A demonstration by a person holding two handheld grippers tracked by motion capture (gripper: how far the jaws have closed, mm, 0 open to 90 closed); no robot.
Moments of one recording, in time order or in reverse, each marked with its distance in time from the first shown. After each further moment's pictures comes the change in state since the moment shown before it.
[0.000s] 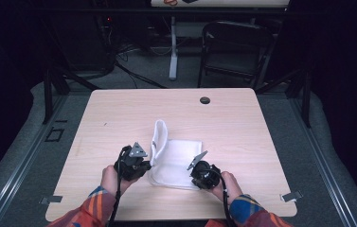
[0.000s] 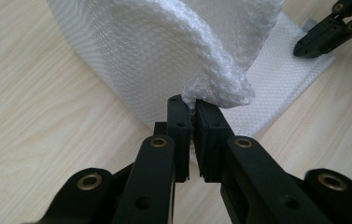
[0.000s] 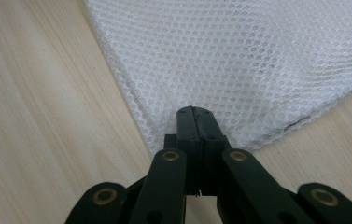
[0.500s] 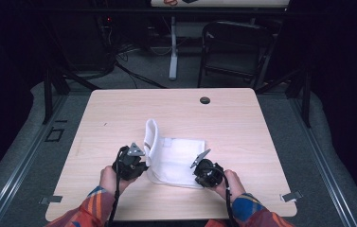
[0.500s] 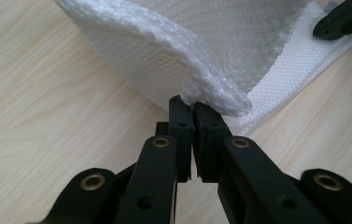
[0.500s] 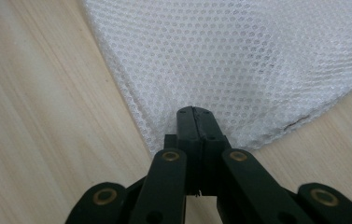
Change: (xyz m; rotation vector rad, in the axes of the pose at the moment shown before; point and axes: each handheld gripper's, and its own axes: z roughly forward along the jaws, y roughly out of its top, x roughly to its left) left arm 0.006 -0.006 0.007 0.041 -0.007 -0.048; right arm -0.010 -0.004 -0.003 0.019 -0.013 0.008
